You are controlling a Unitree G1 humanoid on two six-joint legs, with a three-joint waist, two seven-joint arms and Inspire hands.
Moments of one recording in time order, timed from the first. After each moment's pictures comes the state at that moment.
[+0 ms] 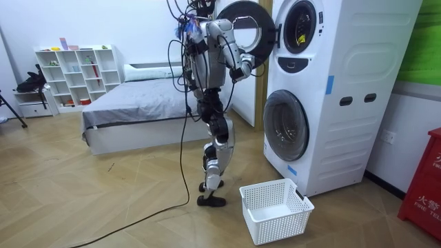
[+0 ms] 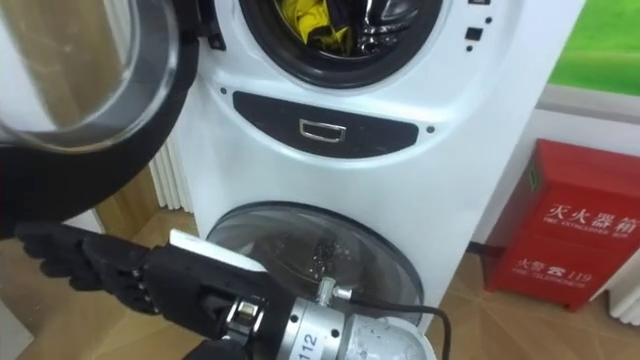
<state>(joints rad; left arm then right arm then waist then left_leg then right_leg) 0.17 0.25 -0.05 0.97 0.28 0.04 0.27 -0.18 -0.33 0.56 -0.33 0.47 0.05 0.57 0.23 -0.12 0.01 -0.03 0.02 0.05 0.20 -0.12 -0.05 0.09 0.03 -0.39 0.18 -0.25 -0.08</state>
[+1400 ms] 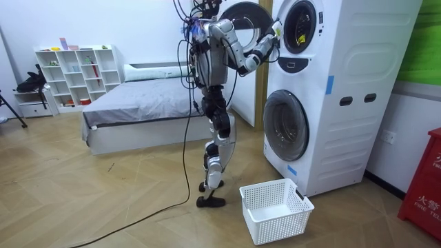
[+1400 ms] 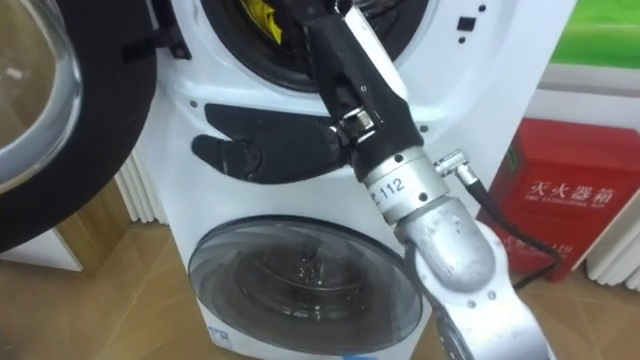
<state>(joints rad) 0.16 0.18 -0.01 0.99 0.31 0.09 0.36 -0.40 -0.31 0.21 -0.27 0.16 0.07 0.05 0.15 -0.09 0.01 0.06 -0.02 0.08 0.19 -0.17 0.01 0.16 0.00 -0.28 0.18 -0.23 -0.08</state>
